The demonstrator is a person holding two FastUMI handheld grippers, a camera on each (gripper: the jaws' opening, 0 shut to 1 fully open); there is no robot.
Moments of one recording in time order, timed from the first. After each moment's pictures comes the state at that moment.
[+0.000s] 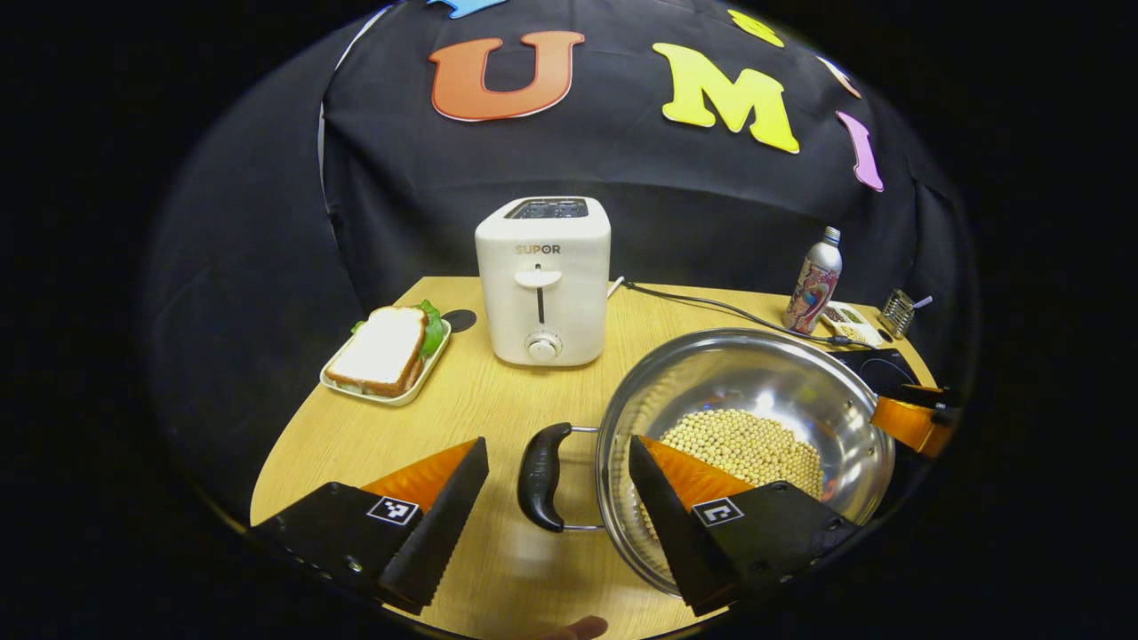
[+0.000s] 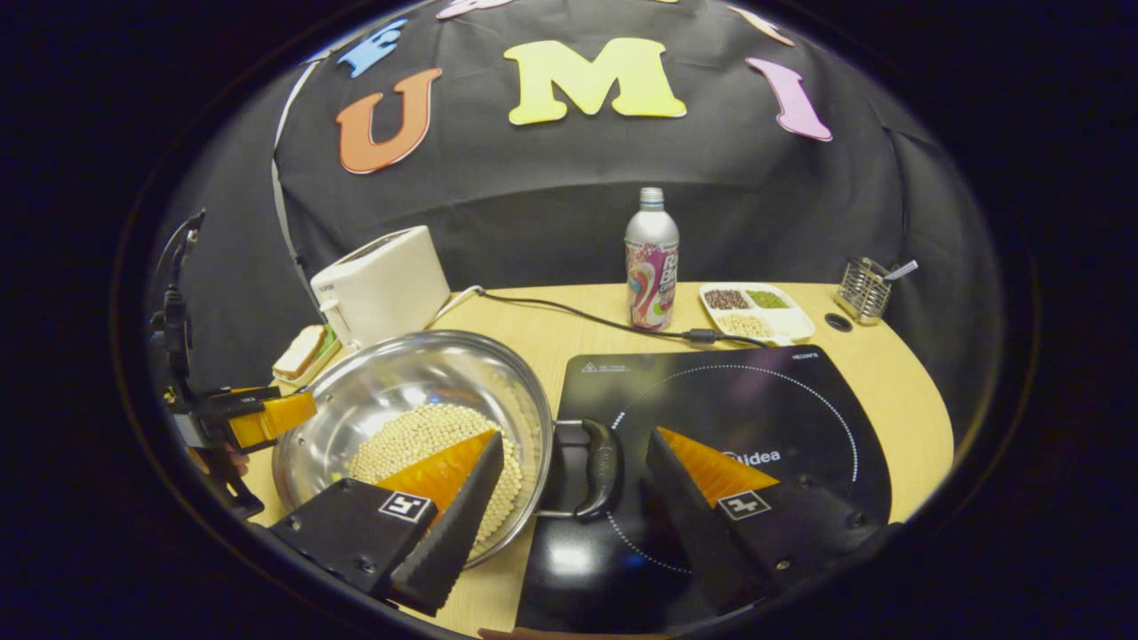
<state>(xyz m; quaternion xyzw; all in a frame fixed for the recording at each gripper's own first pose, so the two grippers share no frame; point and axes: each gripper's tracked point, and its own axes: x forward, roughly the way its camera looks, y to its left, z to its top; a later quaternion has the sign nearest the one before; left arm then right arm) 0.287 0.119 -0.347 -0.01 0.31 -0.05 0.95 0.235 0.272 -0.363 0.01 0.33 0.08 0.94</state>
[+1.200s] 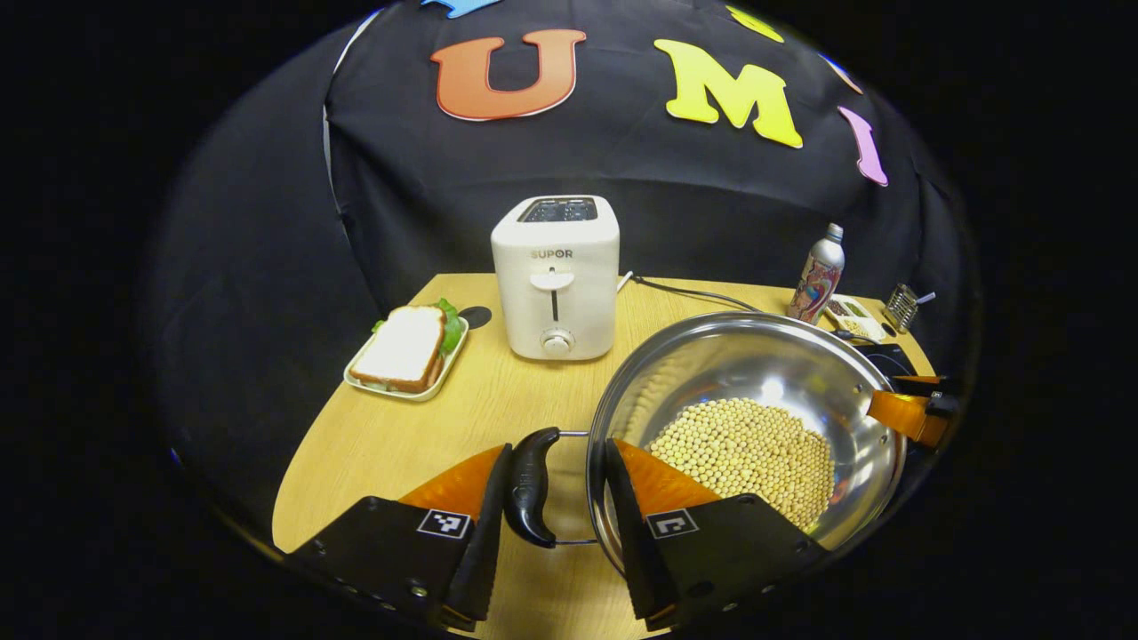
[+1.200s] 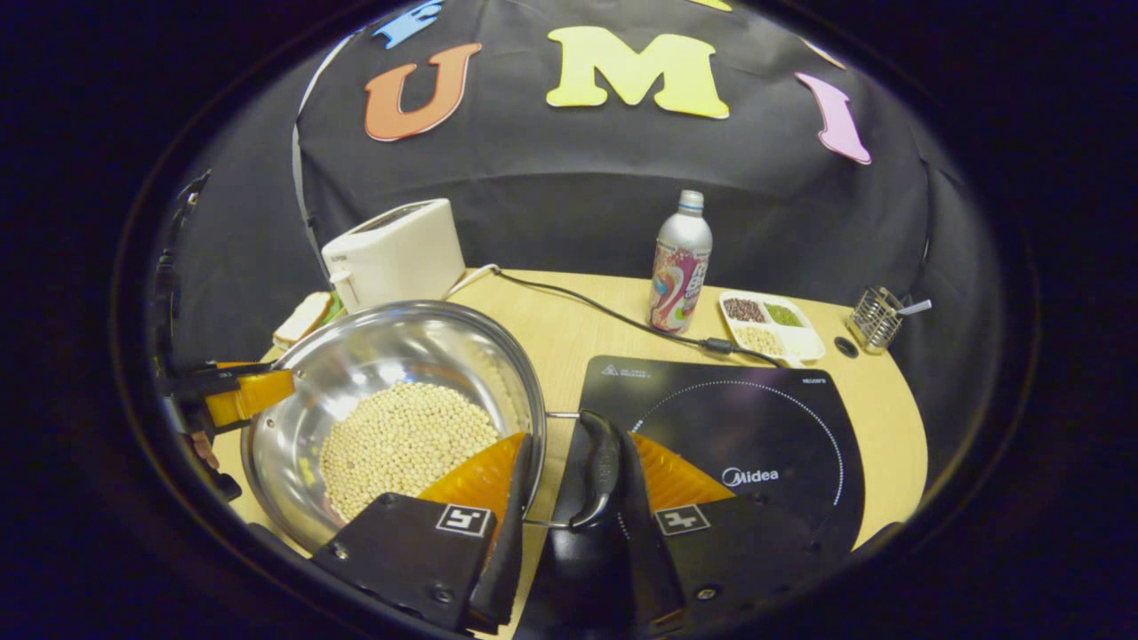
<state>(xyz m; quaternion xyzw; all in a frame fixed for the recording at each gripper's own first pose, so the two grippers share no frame) 0.262 0.133 -0.316 -0.01 0.33 -0.03 0.94 0.229 0.289 -0.335 -0.04 0.35 0.11 0.93</state>
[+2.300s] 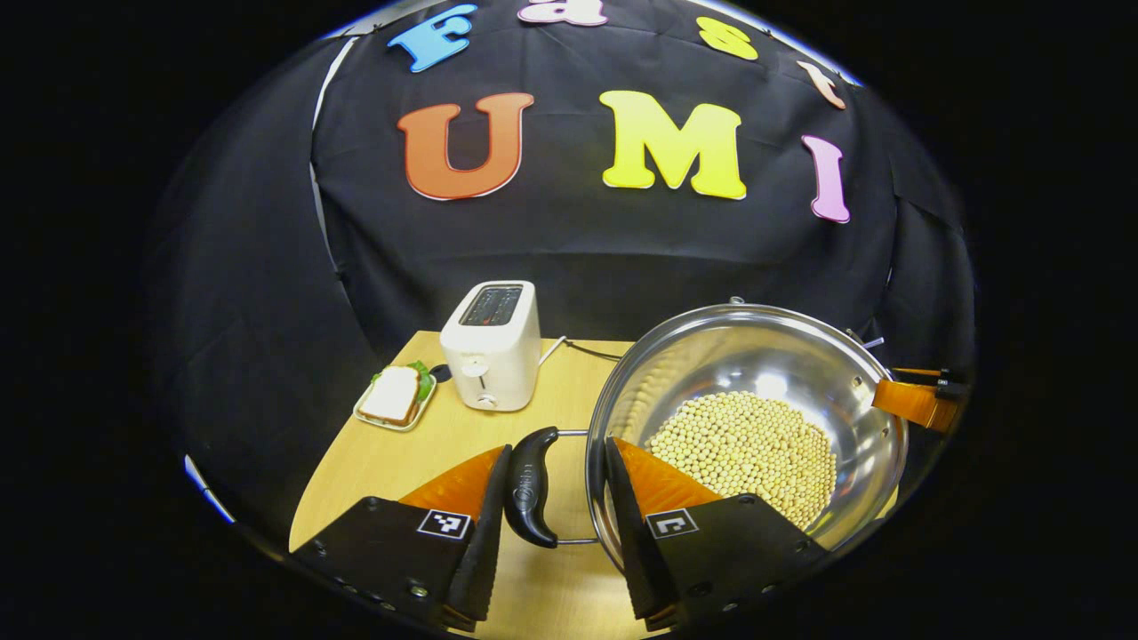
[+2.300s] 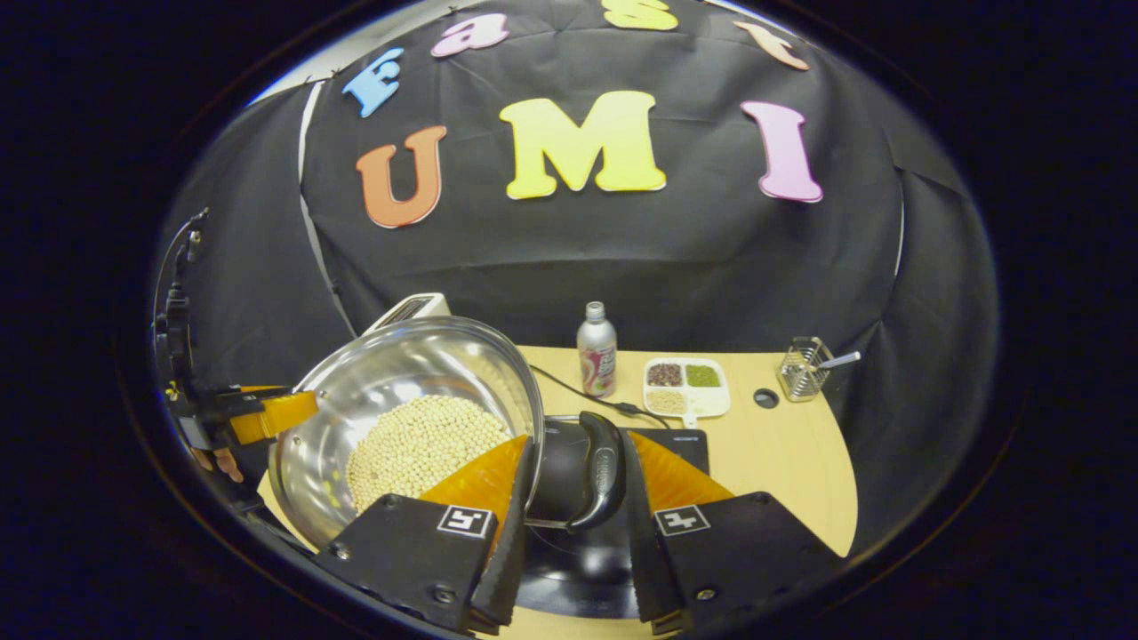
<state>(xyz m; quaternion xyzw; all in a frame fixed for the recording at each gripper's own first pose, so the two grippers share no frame) 0.216 0.008 -0.168 -0.01 0.29 -0.05 0.96 0.201 0.148 -0.169 0.00 0.30 0.13 0.94</state>
